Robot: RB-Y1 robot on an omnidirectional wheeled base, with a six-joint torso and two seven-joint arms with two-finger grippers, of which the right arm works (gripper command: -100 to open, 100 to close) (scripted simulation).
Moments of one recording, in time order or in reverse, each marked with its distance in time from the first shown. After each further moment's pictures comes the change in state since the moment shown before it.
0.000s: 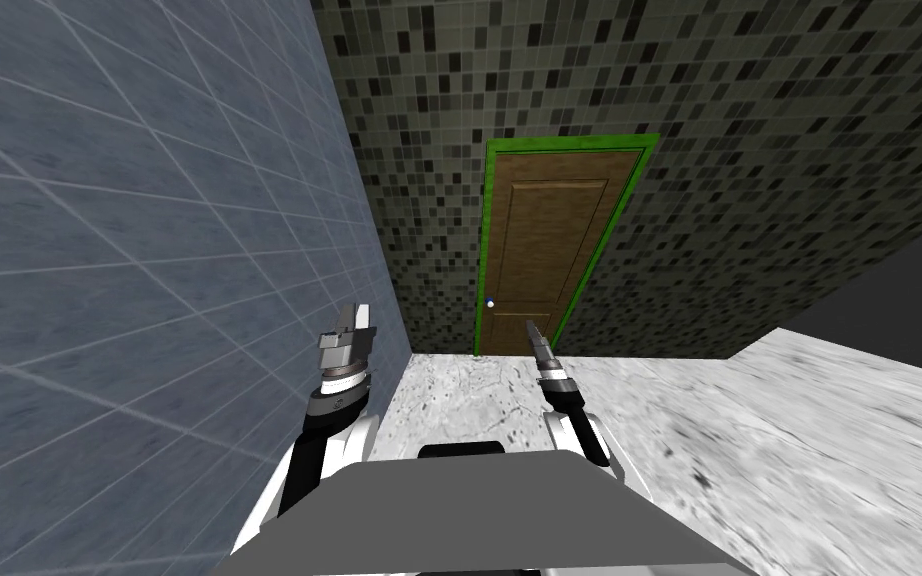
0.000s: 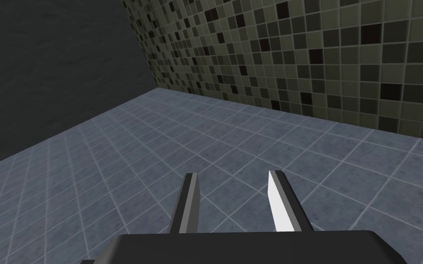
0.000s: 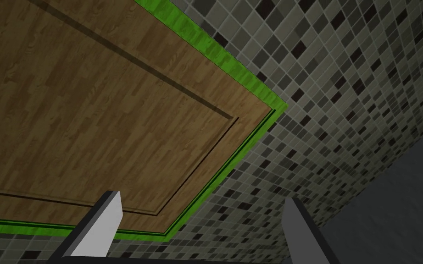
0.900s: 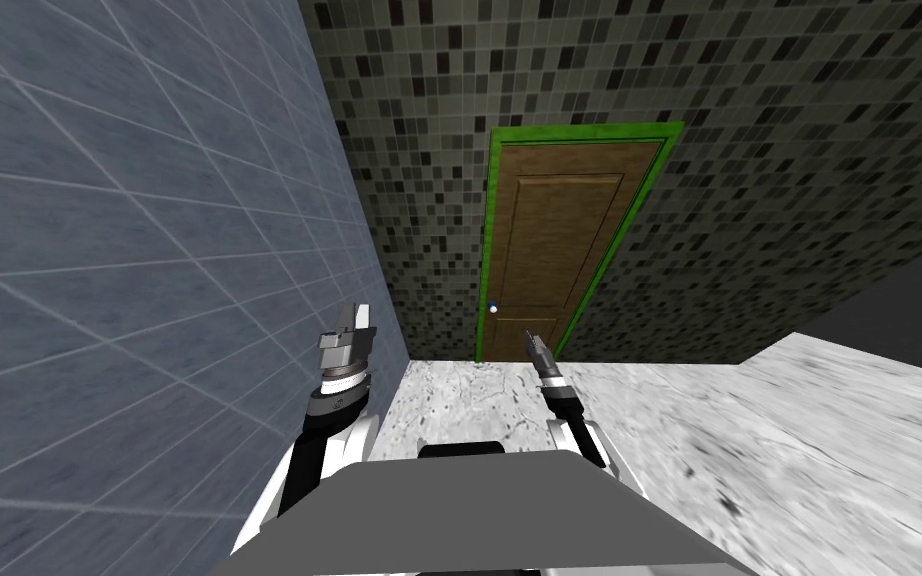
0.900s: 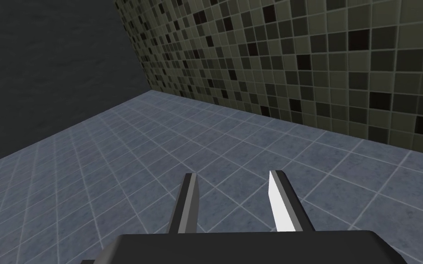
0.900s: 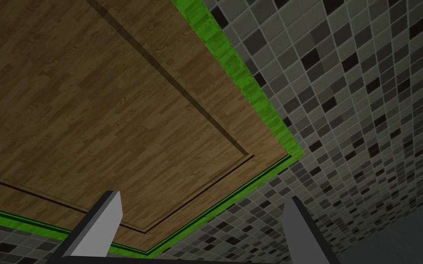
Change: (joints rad) arm -0.034 -0.005 -0.059 0.197 0.063 -0.081 0.151
